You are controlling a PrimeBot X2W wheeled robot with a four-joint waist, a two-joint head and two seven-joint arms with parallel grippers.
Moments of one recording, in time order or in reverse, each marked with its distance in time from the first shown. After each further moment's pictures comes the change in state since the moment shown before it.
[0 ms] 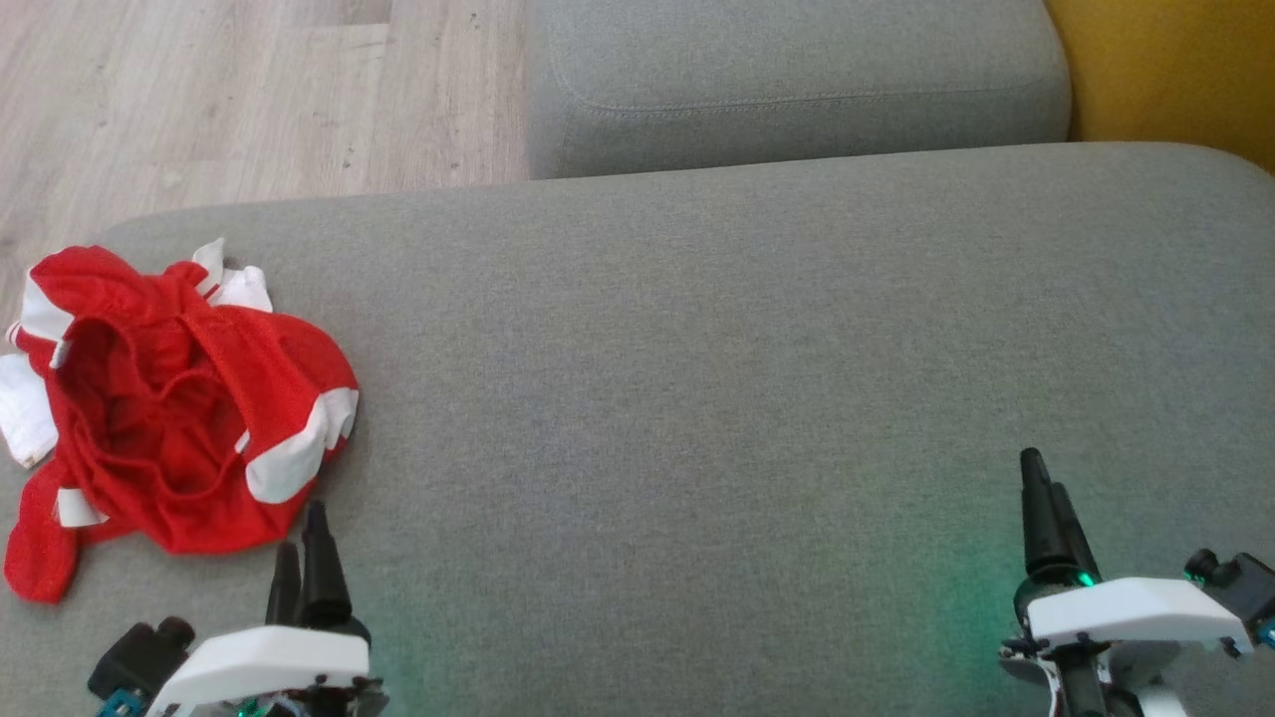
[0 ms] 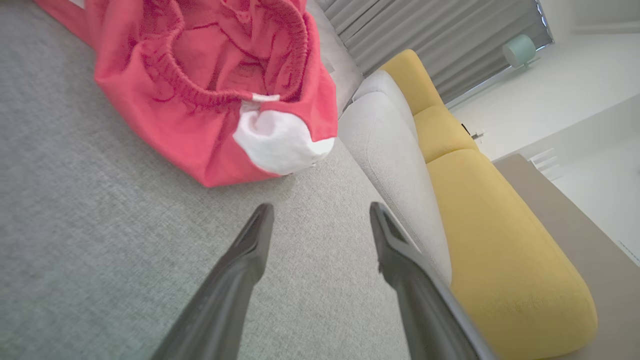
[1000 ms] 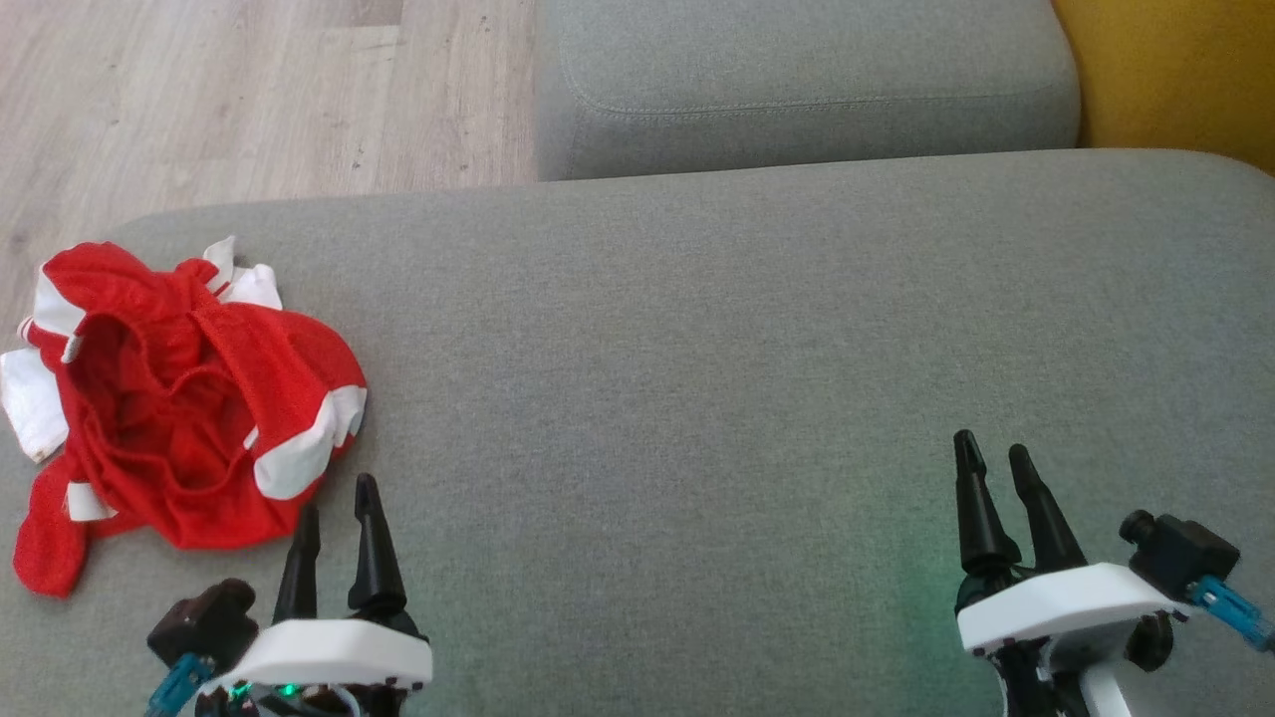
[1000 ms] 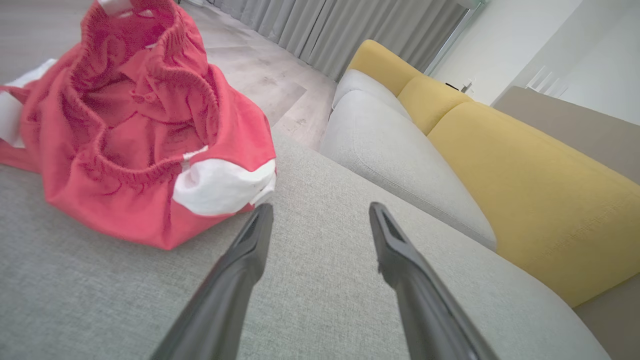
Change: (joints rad) left arm -0.001 0.002 -0.076 -0.039 0.382 0.045 -0.080; right arm -0.016 -0.002 0.080 -0.027 -0.395 0.000 -0.081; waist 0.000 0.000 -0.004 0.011
